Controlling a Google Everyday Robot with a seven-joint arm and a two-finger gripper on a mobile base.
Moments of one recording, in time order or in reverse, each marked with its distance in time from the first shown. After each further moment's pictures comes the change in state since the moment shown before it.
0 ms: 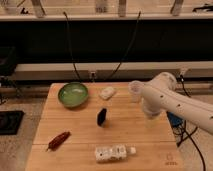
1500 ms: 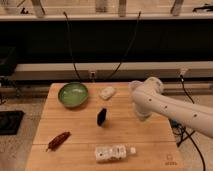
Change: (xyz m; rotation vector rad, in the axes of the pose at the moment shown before) arm -0.035 -0.010 0.039 -0.017 -0.016 -0.121
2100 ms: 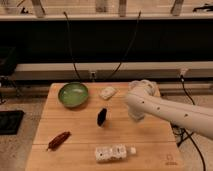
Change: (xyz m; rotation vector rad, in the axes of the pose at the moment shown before) arm -0.024 -0.008 0.016 -0.003 -0.004 -0.063
